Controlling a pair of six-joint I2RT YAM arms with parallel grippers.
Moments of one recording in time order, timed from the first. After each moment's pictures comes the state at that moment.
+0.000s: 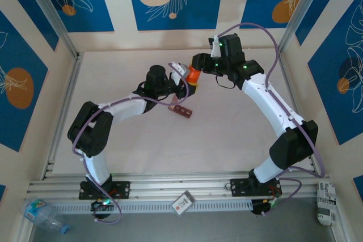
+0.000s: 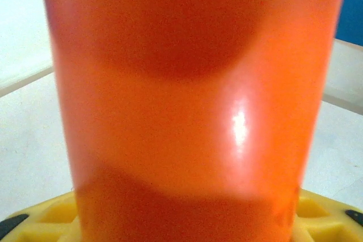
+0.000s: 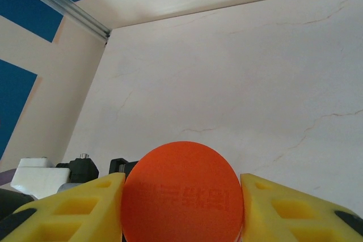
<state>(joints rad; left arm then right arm) -0.60 1.81 1.17 0.41 0.53 -0.02 0.41 1.56 1.57 -0.60 -0.29 0.51</state>
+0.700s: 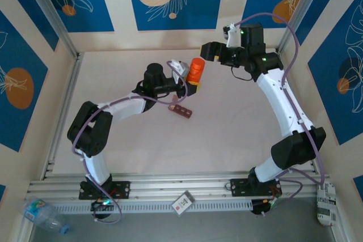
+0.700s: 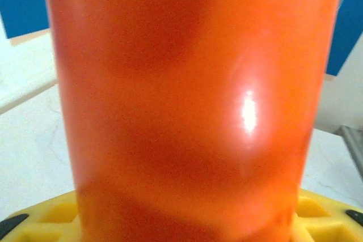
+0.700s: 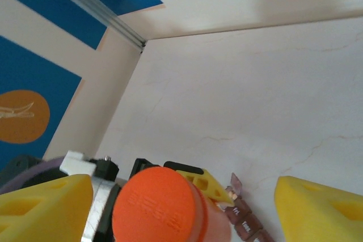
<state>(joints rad) -0.57 1.81 1.18 0.51 0.72 -0.08 0.25 1.54 1.69 -0.68 -0.54 0.40</state>
